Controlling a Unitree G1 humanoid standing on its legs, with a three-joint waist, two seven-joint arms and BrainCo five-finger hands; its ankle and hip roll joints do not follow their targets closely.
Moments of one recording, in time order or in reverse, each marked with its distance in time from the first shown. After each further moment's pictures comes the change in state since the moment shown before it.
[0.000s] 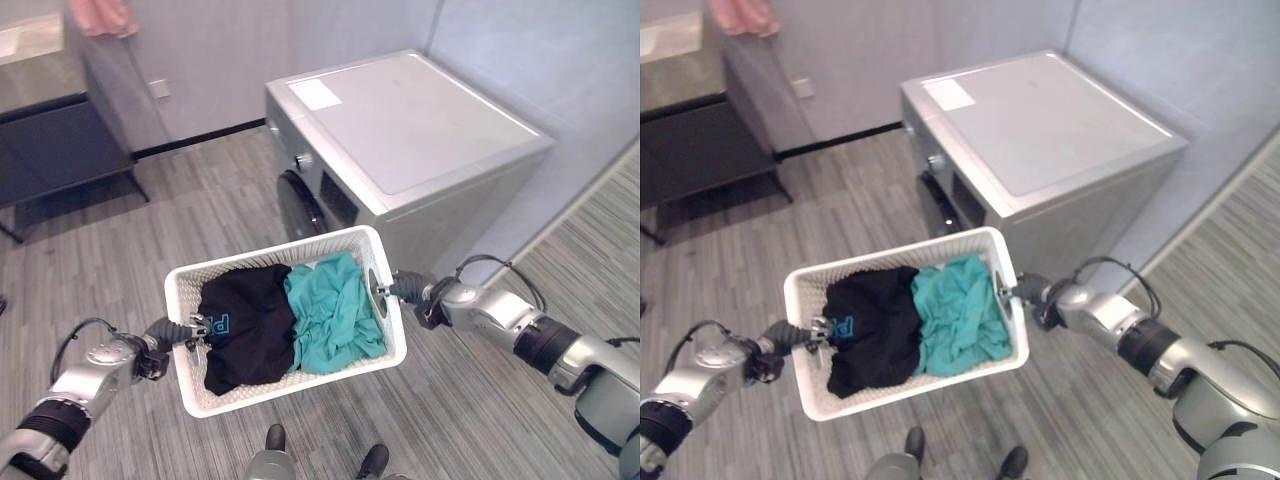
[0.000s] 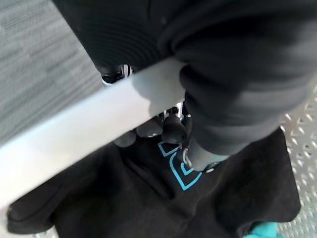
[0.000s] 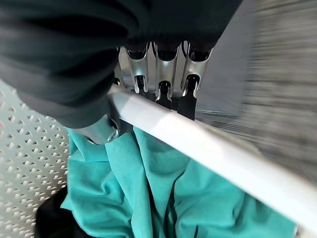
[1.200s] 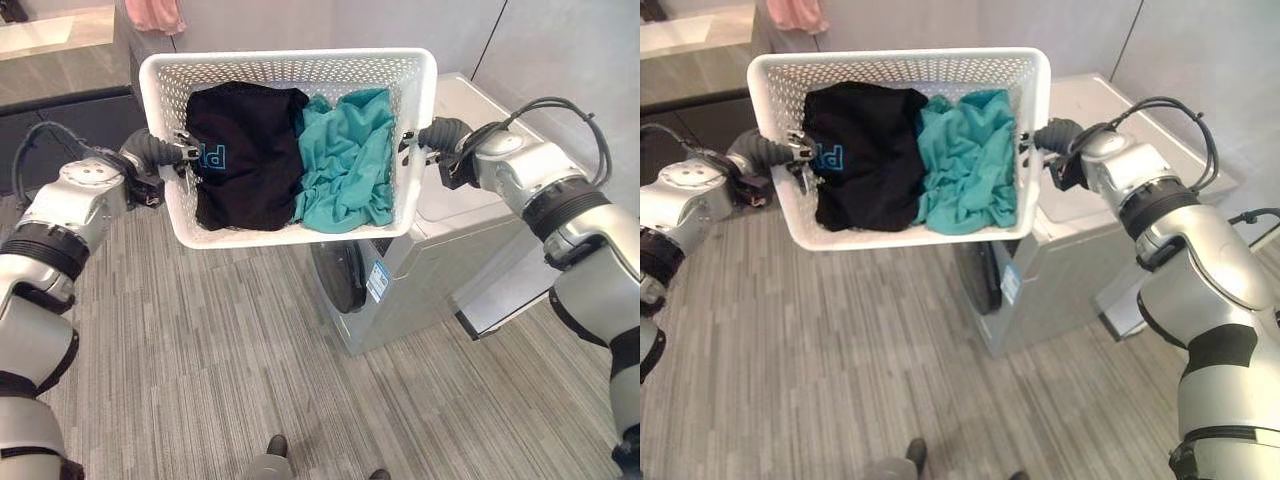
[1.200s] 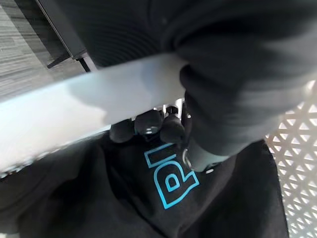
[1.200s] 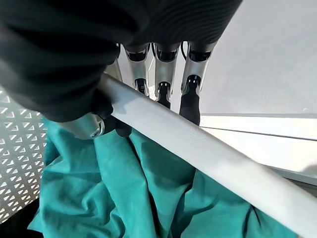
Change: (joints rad) left arm -0.969 -0.123 -0.409 0.451 -0.154 -0.039 0.122; right arm -0.535 0.129 -0.025 0.685 -0.006 -0.060 0.134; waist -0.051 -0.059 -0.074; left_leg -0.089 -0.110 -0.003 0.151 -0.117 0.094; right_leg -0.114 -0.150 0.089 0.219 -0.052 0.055
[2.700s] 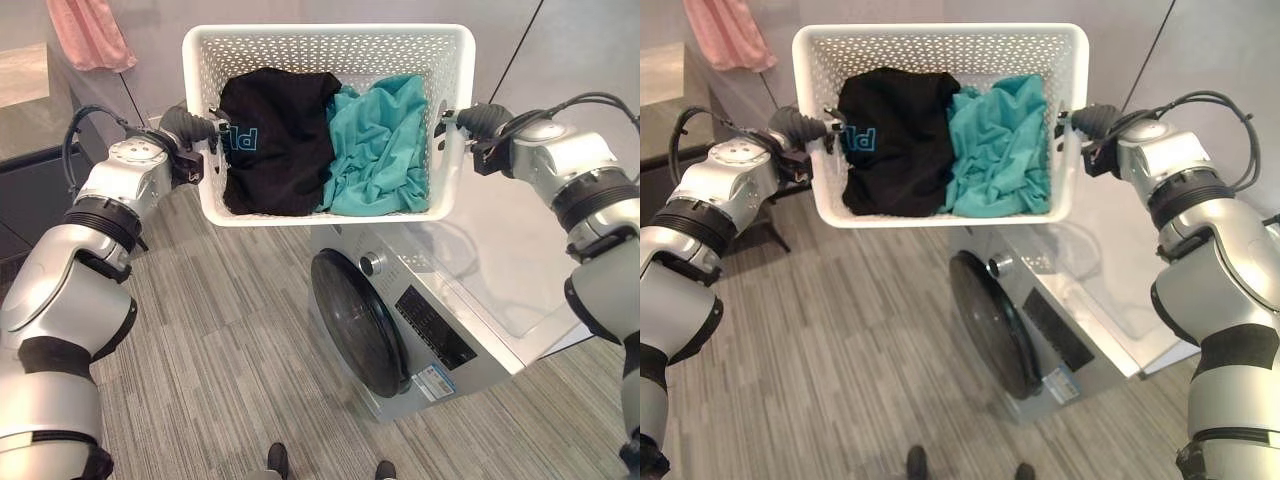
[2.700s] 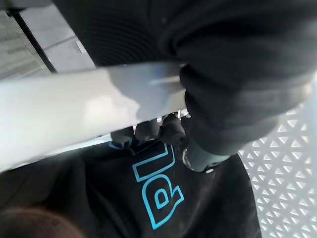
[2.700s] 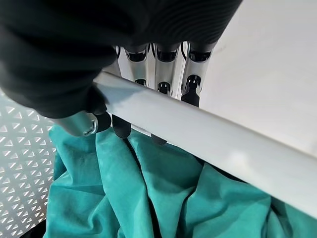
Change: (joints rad) left arm -0.142 -0.168 0.014 0.189 0.014 -0.030 0.033; right arm -0.031 -0.050 -0.066 0.069 -0.021 0.021 0.011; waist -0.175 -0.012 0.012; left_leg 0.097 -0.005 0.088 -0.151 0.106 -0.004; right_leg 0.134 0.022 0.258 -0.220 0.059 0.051
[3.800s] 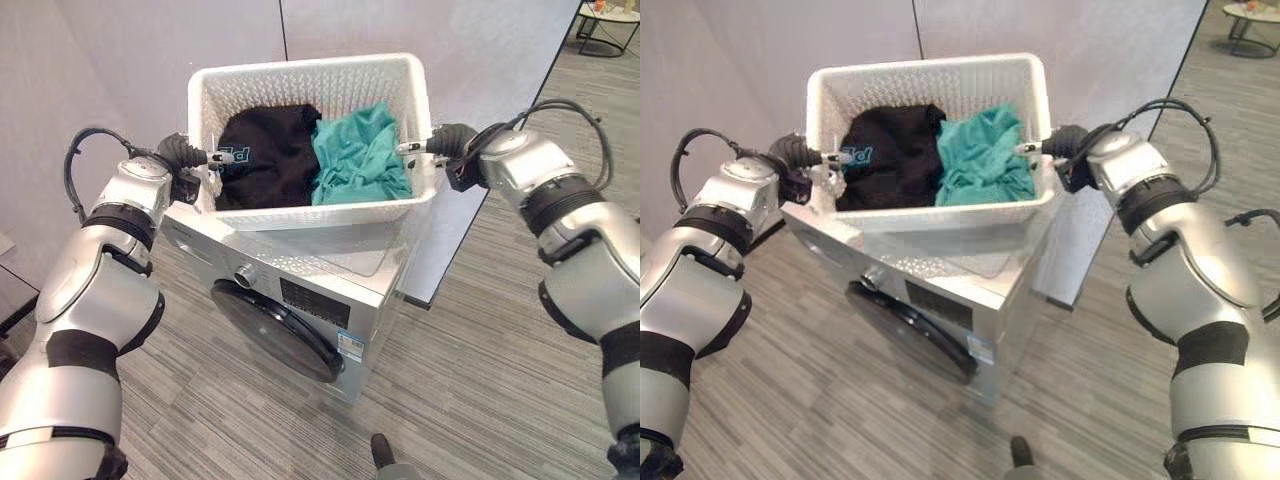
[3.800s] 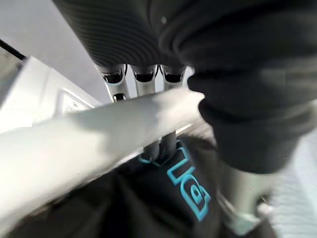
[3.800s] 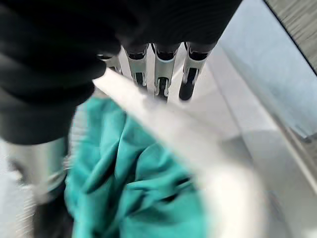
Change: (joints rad) left arm -0.017 -0.101 0.025 0.294 0.303 0.042 0.007; right arm 0.014 0.121 0.019 0.043 -0.194 0.021 0.085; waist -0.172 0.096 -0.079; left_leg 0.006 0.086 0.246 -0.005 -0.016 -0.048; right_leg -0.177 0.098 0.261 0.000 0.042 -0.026
